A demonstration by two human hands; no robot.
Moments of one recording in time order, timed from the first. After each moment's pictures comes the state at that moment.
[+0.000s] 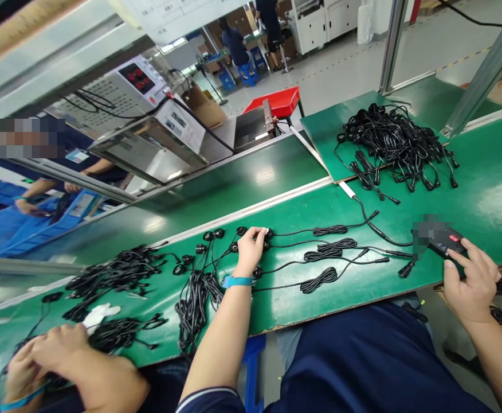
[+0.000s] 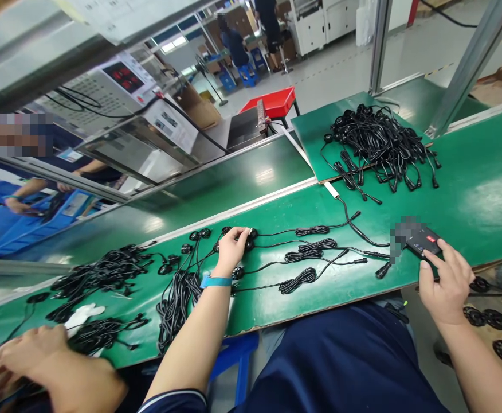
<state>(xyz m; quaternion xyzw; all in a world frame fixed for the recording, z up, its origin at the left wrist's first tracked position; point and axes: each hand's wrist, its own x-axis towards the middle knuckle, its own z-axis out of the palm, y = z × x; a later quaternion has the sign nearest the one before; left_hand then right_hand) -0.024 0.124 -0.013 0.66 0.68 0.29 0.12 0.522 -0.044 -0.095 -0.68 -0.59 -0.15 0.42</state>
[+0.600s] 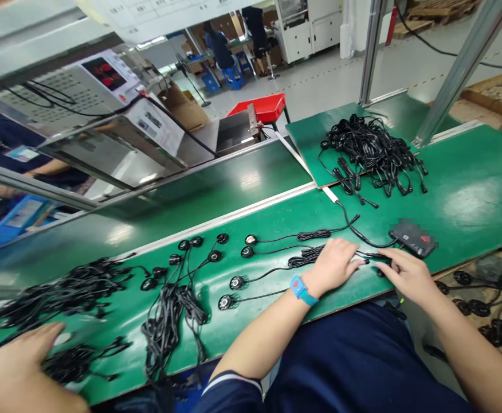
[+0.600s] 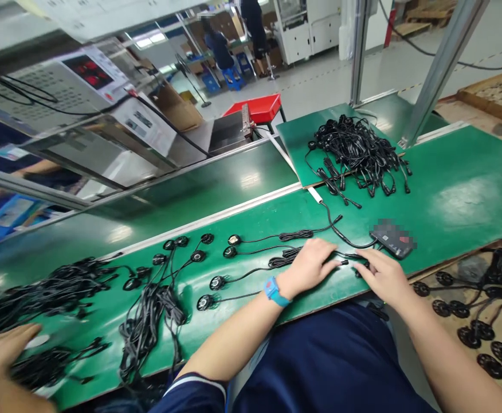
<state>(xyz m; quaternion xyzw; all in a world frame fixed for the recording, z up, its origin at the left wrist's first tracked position) 0.219 0.064 0.007 0.92 0.29 0.20 0.18 0.459 -0.023 -0.033 -0.58 -0.71 0.13 0.39</state>
